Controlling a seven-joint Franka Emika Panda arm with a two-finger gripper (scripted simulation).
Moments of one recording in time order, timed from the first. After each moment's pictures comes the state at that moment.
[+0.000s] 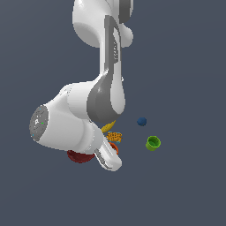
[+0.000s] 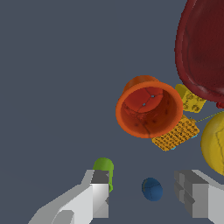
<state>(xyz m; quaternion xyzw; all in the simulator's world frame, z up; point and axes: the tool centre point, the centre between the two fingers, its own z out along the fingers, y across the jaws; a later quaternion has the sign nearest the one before) 0.122 -0.013 0.169 -0.85 0.45 0.20 0.18</state>
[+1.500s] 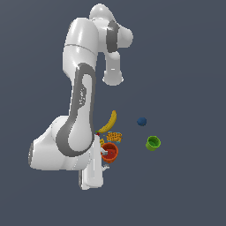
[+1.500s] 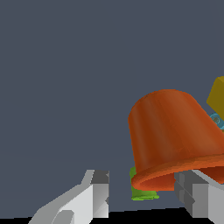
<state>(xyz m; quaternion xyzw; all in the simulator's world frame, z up) 0.148 -0.031 0.079 -0.68 0.61 0.32 0.25</state>
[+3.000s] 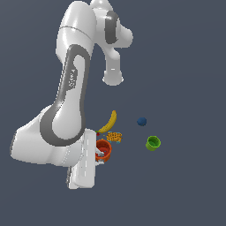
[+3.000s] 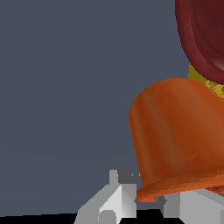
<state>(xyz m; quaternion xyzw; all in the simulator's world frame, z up) 0.158 -0.047 0.132 -0.66 0.63 0.30 0.27</state>
